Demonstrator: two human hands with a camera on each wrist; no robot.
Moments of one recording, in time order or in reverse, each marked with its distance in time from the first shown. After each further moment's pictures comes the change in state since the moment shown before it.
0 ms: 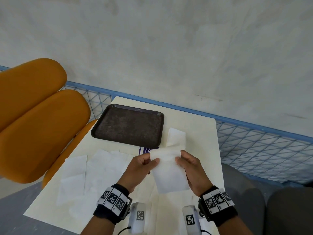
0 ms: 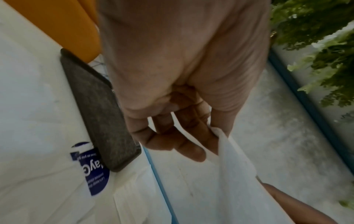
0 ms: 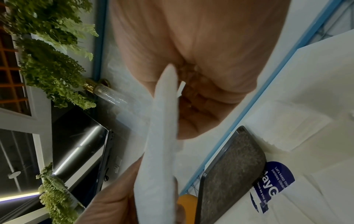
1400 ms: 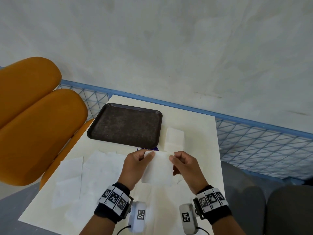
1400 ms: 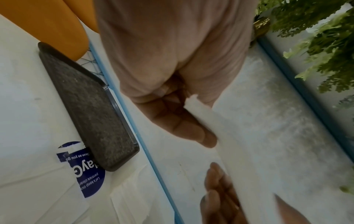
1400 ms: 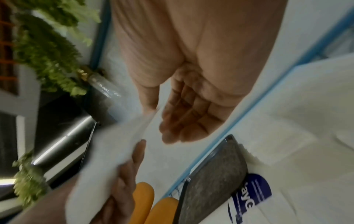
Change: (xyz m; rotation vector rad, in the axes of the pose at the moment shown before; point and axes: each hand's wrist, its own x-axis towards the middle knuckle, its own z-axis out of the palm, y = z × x) left_hand 0.028 -0.003 0.005 0.229 0.236 0.045; right_hand 0.028 0.013 -0.010 -0.148 0.081 -0.006
